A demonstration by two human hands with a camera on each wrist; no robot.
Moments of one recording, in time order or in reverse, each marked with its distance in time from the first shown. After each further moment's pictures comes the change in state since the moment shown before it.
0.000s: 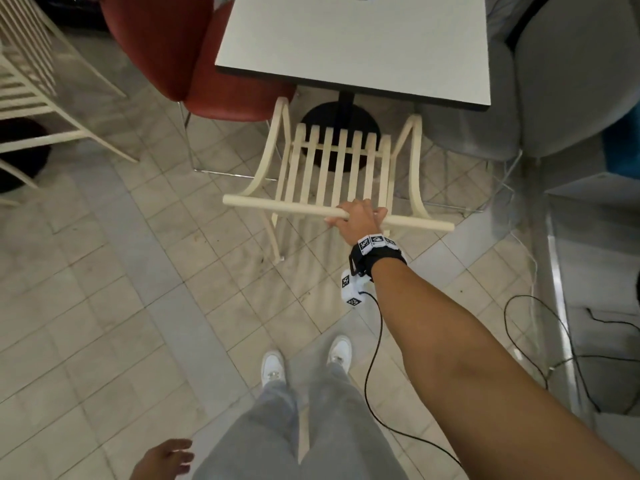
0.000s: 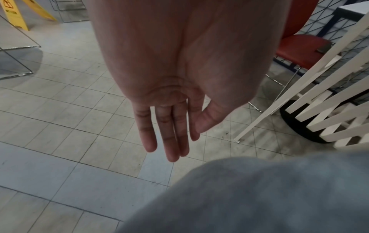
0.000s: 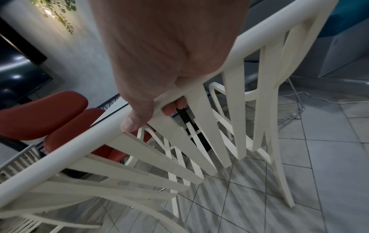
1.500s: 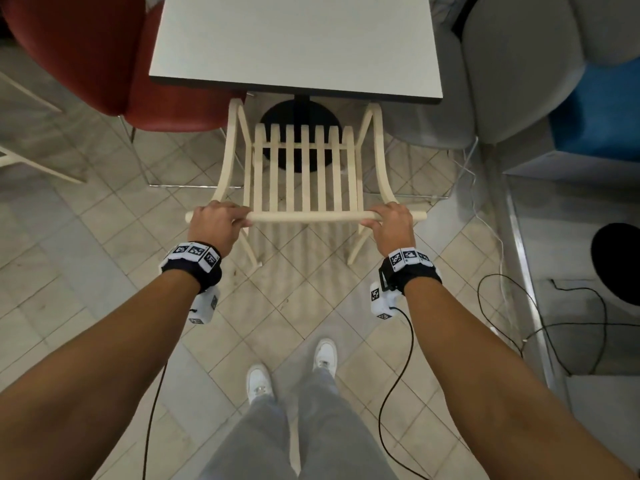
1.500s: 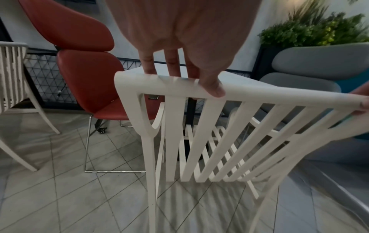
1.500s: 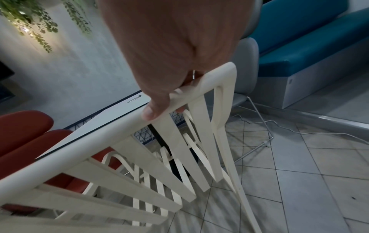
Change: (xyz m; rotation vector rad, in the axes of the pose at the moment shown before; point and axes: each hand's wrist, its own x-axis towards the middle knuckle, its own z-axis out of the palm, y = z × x) left_hand -0.019 0.472 0.113 0.904 0.468 1.382; right_hand 0.016 0.115 -0.070 0.005 0.199 0.086
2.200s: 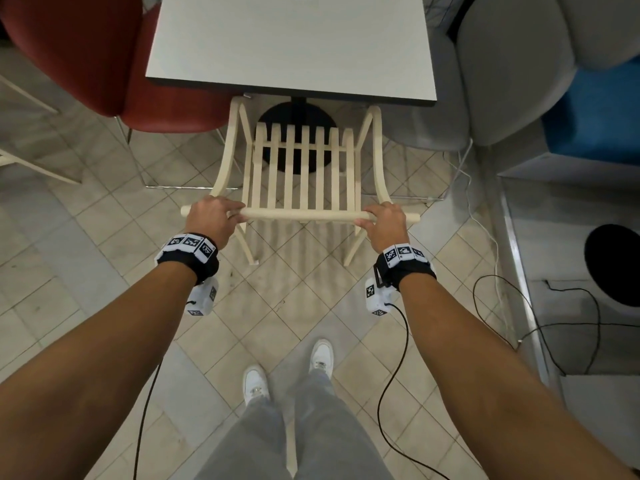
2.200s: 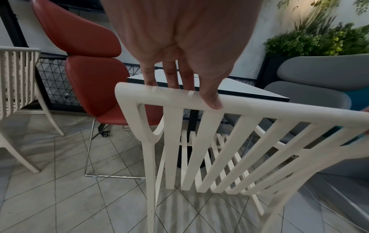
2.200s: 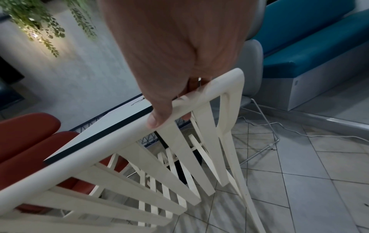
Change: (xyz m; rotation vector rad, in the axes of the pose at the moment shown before) left_hand 0.012 0.003 -0.002 -0.142 -0.037 -0.130; right_hand 0.003 -0.004 -0.006 -0.035 -0.049 -0.010
